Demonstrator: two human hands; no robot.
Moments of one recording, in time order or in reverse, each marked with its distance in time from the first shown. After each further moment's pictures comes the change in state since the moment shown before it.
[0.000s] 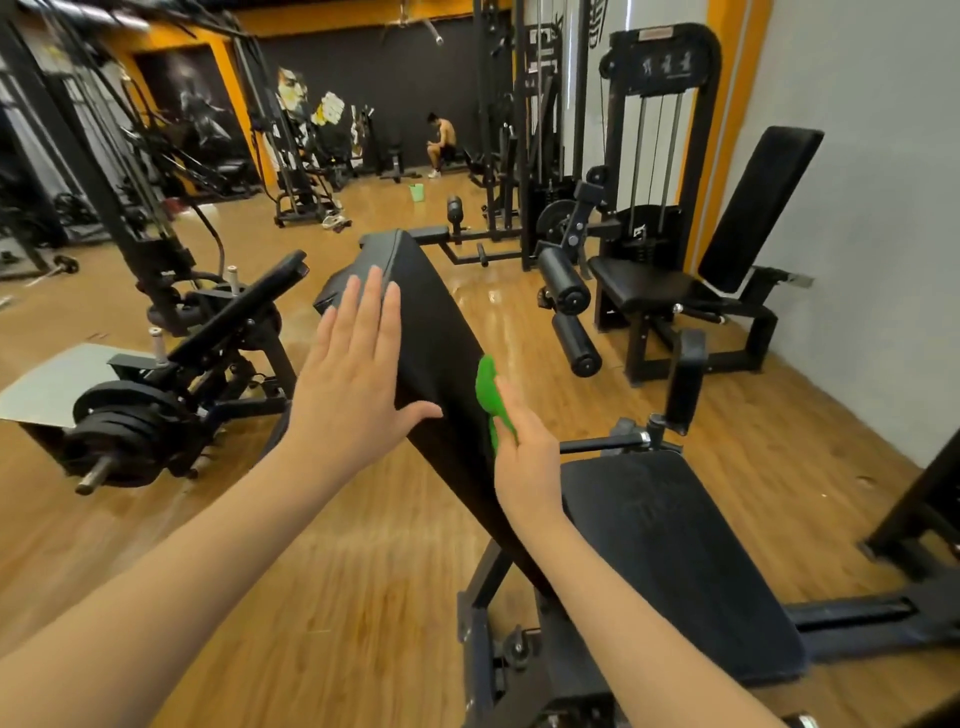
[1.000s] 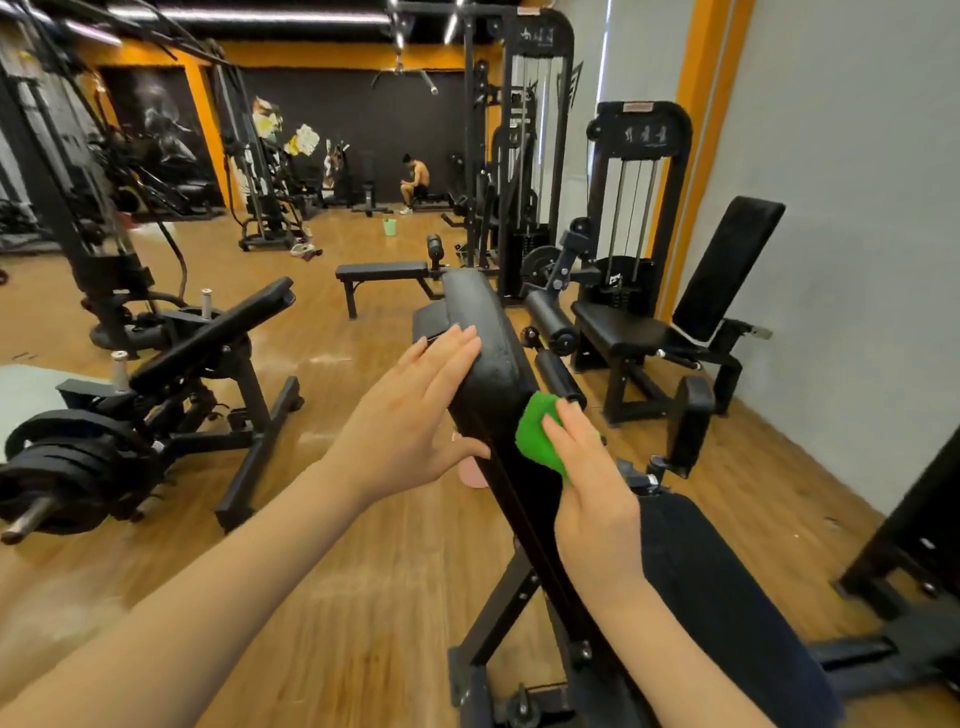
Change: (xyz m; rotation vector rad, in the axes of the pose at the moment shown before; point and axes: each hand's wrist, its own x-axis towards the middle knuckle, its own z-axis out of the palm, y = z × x) left_hand 0.008 -0.096 0.047 -0.466 0.157 0.377; right_hand -0.007 -0.034 0.050 -0.420 0.235 -0.604
